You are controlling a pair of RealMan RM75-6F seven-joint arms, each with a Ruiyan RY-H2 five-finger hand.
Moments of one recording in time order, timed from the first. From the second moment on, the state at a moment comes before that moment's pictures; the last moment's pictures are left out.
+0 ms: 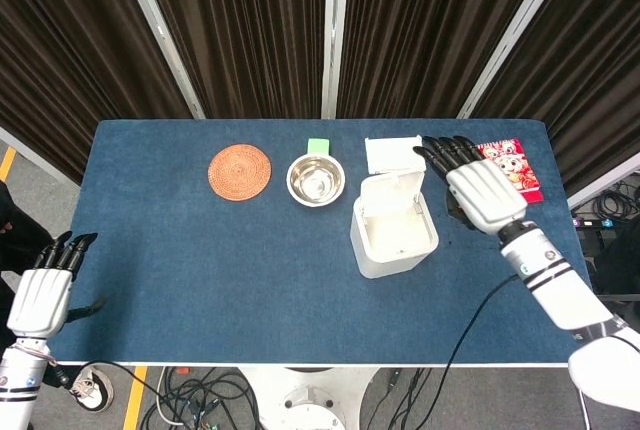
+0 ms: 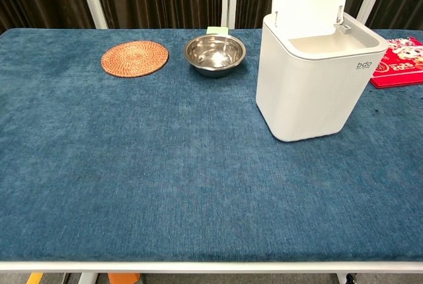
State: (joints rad) left arm -0.12 -1.21 -0.04 -1.56 1.52 1.49 0.08; right arm 0.72 -0.82 0.35 -1.94 -1.11 0.79 -0.18
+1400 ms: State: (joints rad) left arm -0.13 -1.20 -0.04 -1.59 1.50 1.46 0.12; right arm 0.72 -0.77 0.16 -2.10 -1.20 0.75 -0.15
